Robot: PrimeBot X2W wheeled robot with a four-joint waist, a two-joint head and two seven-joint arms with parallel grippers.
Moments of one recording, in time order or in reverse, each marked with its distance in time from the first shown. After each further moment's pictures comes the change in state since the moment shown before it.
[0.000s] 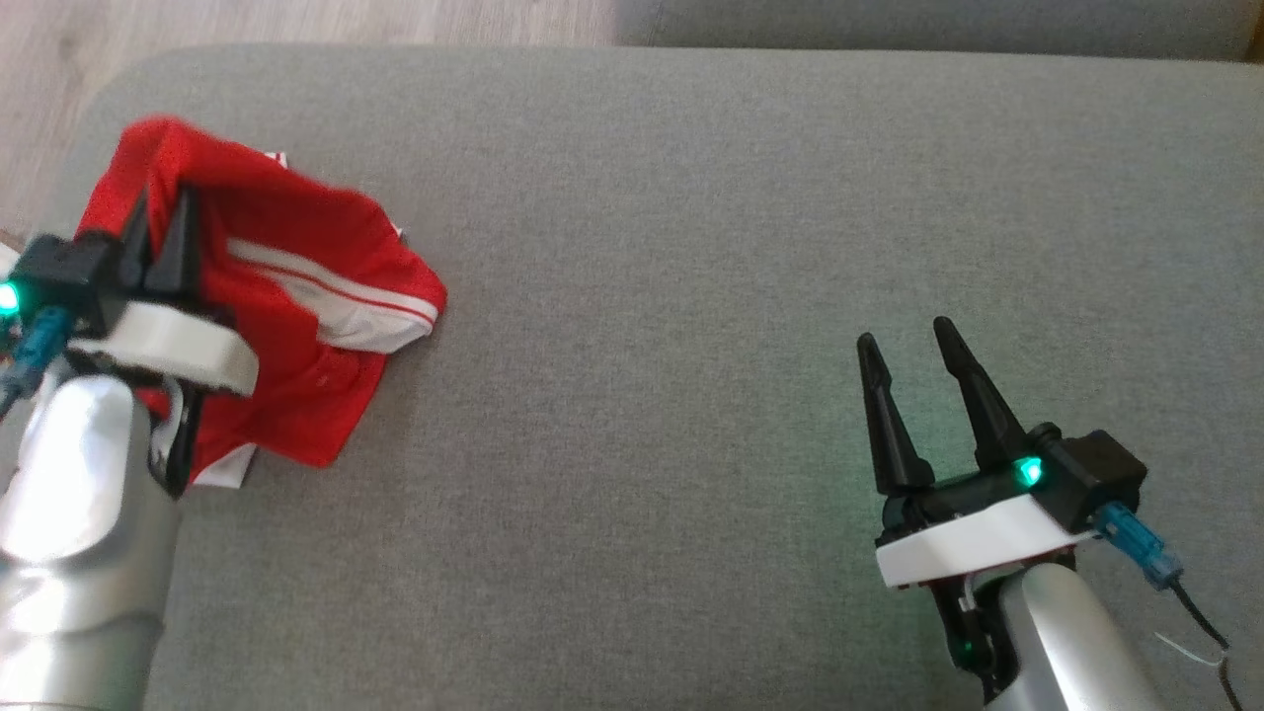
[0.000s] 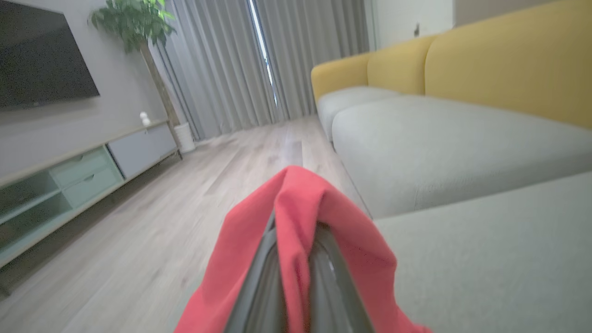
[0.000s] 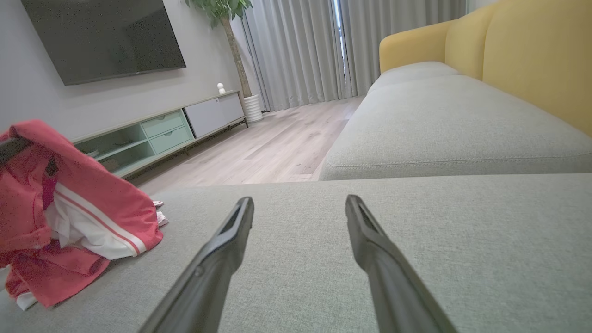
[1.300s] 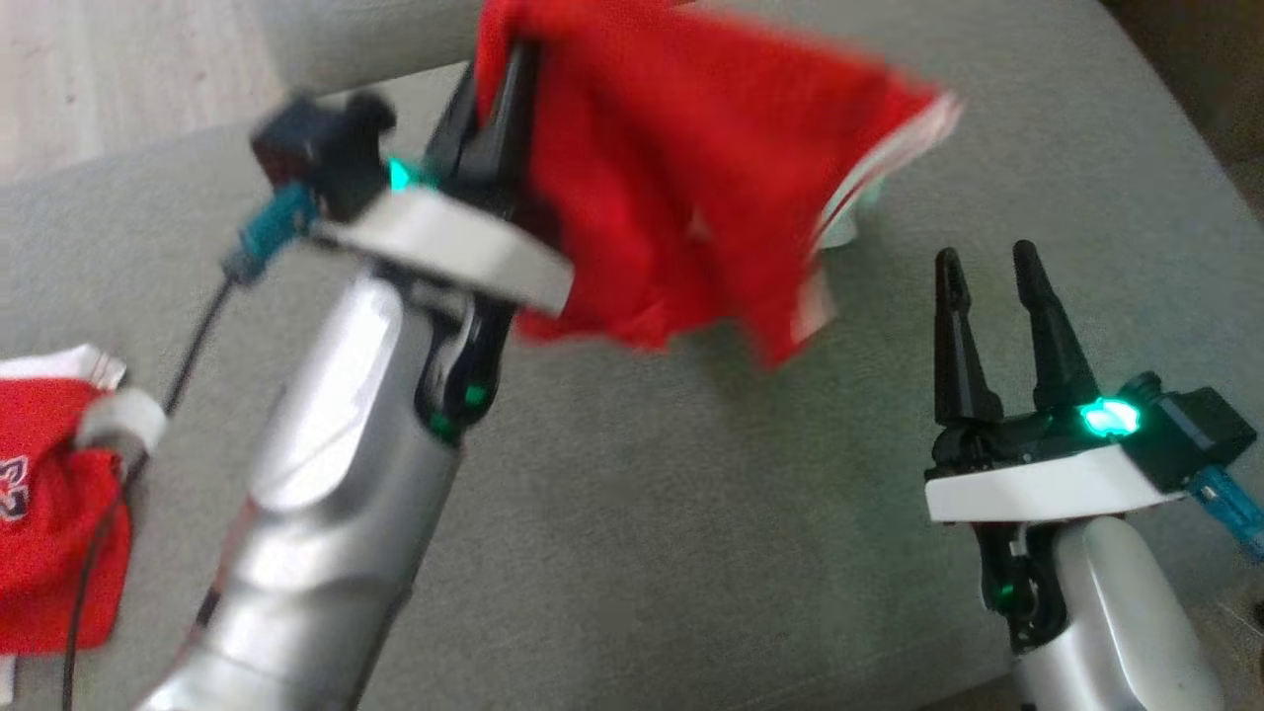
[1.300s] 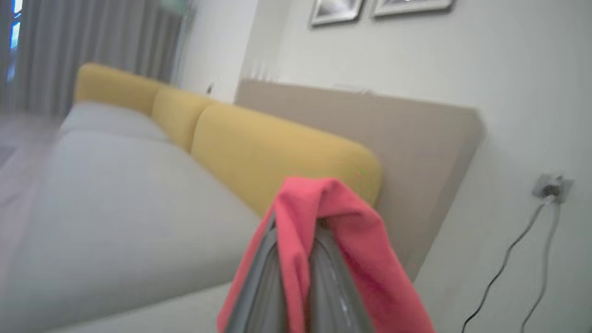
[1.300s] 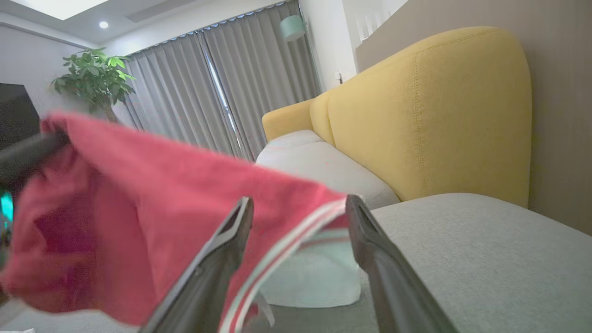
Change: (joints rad) left arm -0.118 -0.301 -0.232 -0.406 -0.375 0.057 0.202; right arm -0.043 0.000 -0.055 -0.098 0.134 0.000 0.000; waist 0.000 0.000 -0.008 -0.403
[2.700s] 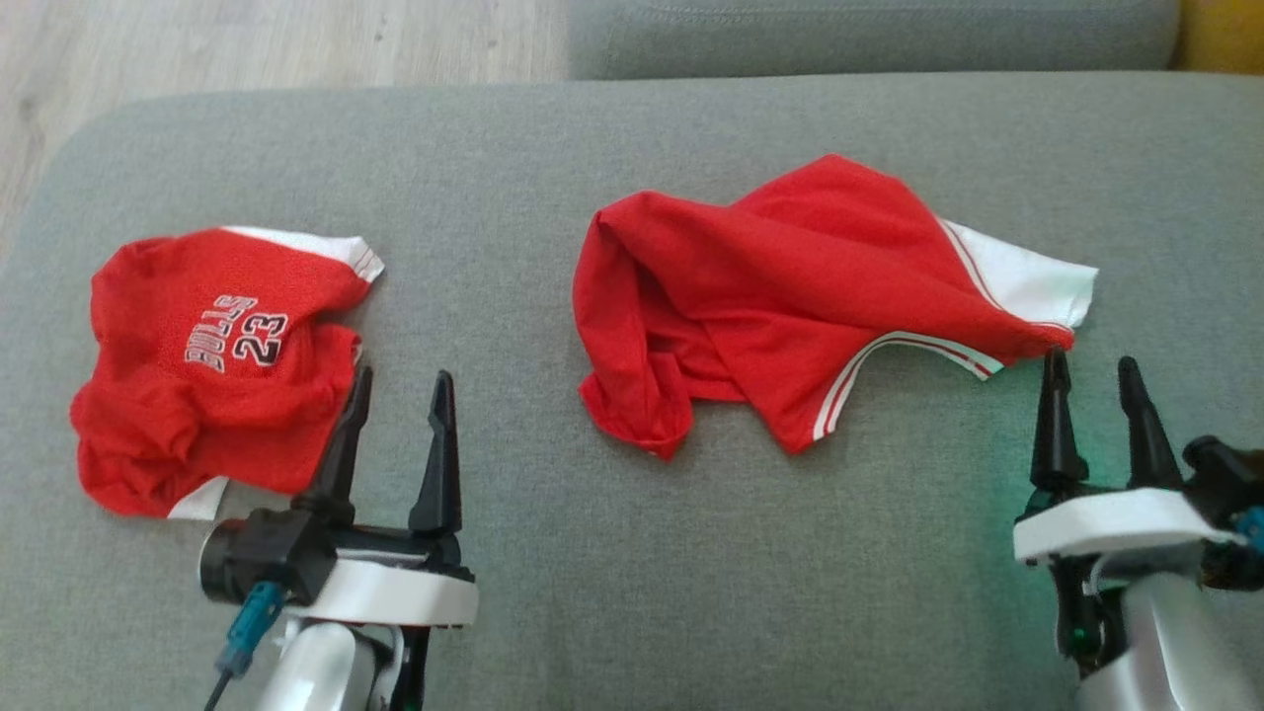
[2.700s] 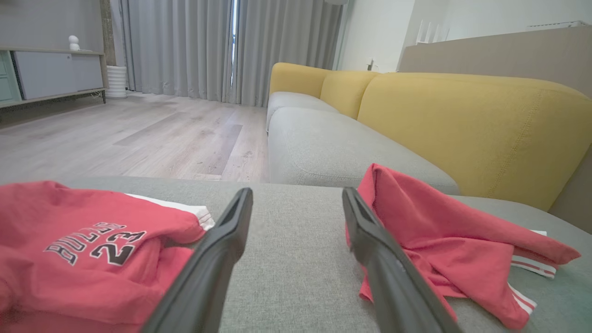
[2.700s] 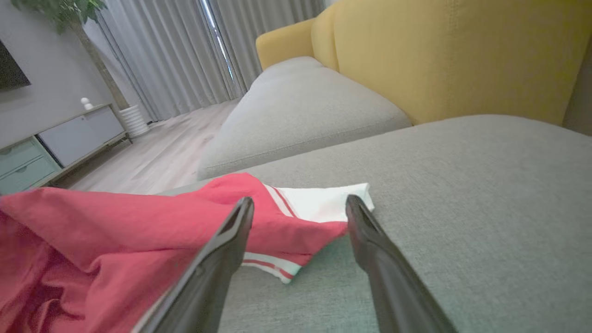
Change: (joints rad) left arm 0.628 0.062 0.157 -0.063 0.264 0.033 -0.222; right arm 0.014 0.002 -0.261 0.295 -0.094 0.000 0.000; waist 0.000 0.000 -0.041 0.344
